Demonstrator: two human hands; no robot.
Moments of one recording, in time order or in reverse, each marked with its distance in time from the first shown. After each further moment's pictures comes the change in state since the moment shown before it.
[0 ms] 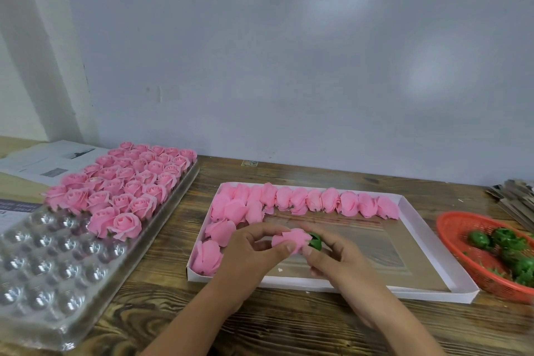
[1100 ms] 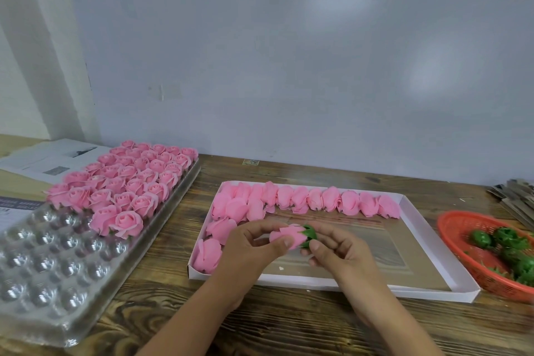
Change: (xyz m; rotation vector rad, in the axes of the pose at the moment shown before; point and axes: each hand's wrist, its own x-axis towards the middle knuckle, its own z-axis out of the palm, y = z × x) left_hand 0.000 0.003 -0.001 -0.084 0.014 -0.054; right_hand 0.000 0.000 0.002 0.110 0.095 -0.094
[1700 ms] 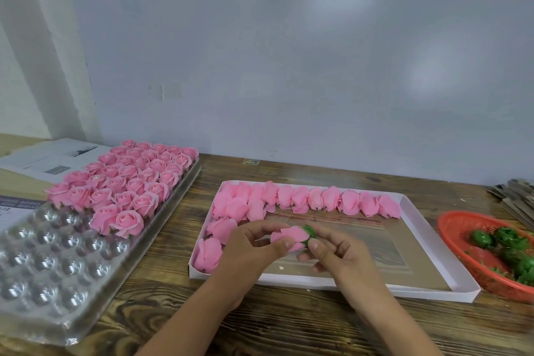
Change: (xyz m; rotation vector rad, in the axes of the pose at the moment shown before) left_hand -0.001 0.000 -0.001 0.000 -0.019 -0.025; right_hand 0.001 0.001 0.000 -0.095 -0.037 0.018
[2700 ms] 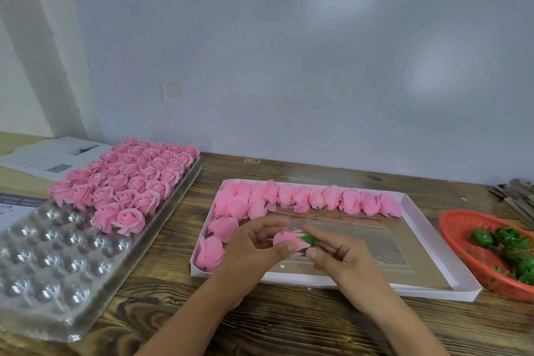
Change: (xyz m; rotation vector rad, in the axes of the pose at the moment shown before) left_hand 0.001 -0.006 -0.003 0.065 -0.019 0.024; right_hand 0.004 0.011 -0.010 -0.118 -0.088 -0.069
